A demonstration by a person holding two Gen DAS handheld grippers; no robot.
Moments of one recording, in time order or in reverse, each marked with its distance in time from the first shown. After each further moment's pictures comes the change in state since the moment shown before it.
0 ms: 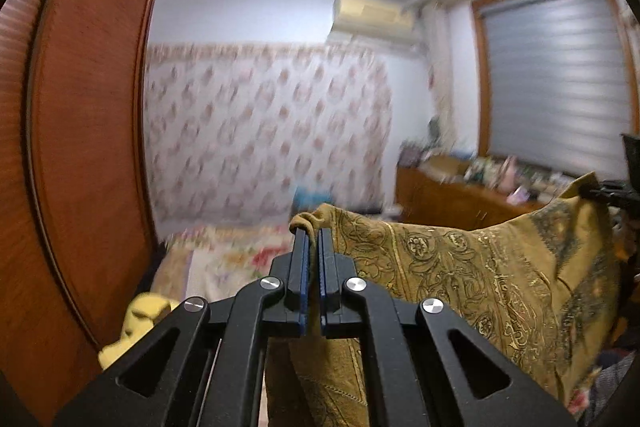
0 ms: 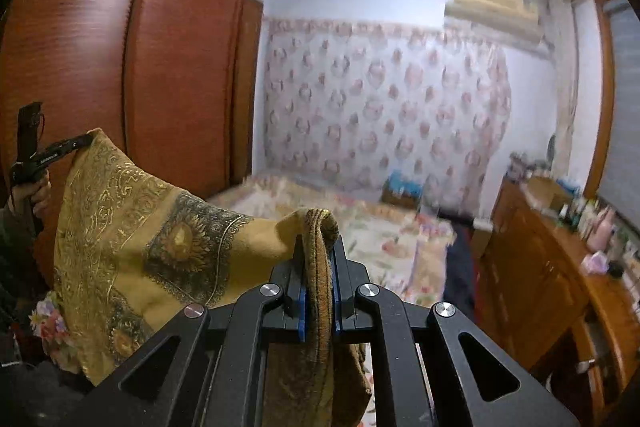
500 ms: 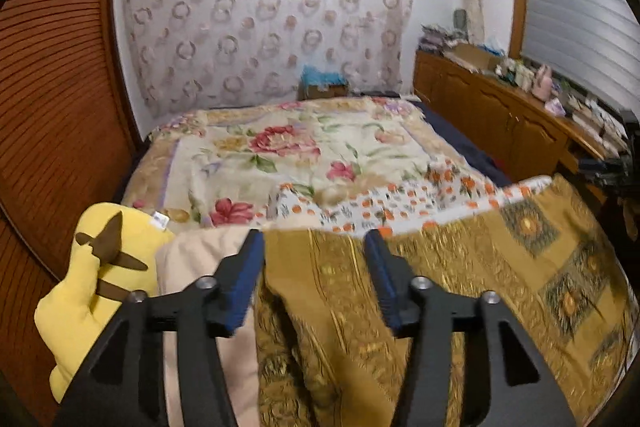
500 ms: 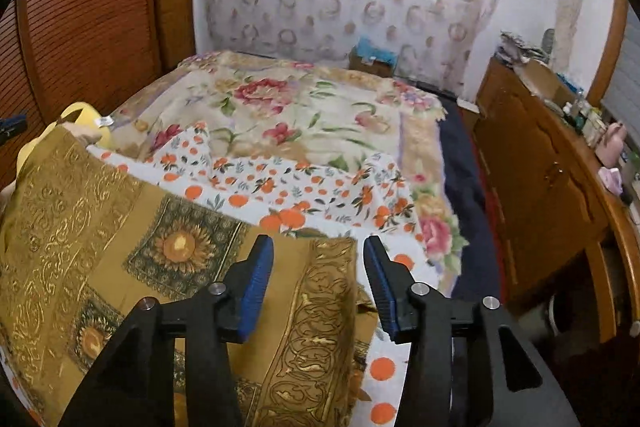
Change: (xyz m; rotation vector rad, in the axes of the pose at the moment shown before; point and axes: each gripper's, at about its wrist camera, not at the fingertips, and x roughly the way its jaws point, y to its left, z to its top) left arm 0.196 0.008 -0.112 0.002 0.401 -0.003; right arm 0.297 -0.010 -0.091 0.081 0.437 -0.124
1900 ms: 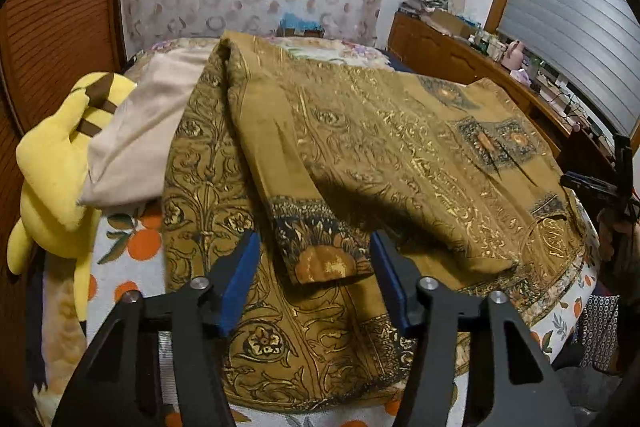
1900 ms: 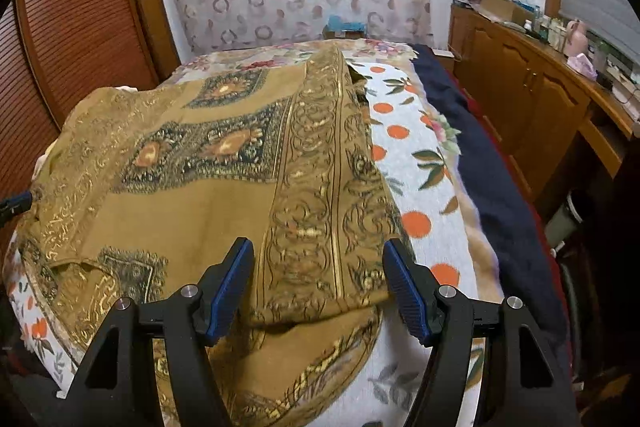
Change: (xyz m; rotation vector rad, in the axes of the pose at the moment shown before) left arm -0.095 -0.058 -0.157 -0.107 0.156 -0.106; right arm -0.109 0.033 -0.190 0.236 -0.003 0.014
